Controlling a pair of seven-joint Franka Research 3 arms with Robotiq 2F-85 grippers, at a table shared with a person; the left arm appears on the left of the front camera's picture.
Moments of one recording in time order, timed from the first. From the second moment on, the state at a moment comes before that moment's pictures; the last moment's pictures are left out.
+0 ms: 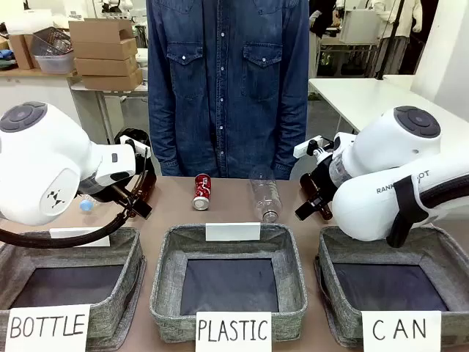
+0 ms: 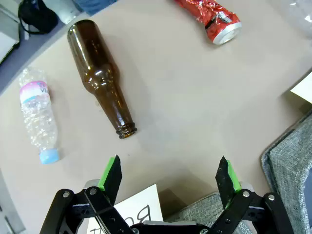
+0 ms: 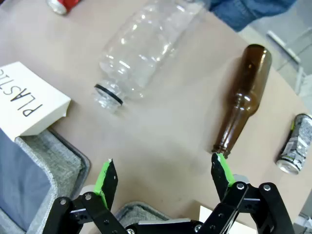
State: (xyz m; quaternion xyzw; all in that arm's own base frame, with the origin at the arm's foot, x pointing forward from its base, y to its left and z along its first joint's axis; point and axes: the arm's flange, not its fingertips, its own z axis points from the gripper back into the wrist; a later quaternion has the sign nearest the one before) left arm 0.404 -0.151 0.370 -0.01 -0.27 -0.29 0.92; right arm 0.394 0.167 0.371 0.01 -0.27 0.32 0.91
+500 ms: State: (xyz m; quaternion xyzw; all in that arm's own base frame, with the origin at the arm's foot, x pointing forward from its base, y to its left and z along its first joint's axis) left arm 0.404 -0.151 0.370 -0.01 -0.27 -0.29 0.92; right arm 0.394 0.167 0.371 0.01 -0.27 0.32 0.91
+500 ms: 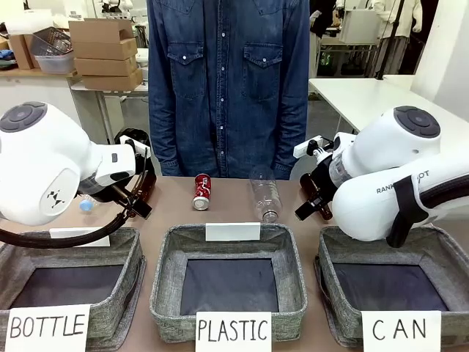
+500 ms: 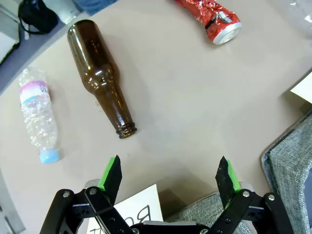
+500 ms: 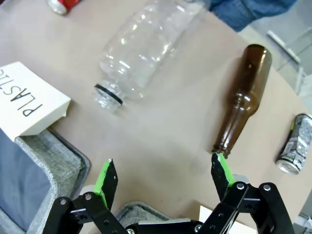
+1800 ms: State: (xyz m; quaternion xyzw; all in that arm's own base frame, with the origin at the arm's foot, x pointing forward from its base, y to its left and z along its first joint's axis) left arm 0.233 -0.162 0.586 0.04 -0.32 -0.36 0.88; right arm 0.266 0.127 0.588 0.00 -0.37 0.30 0.88
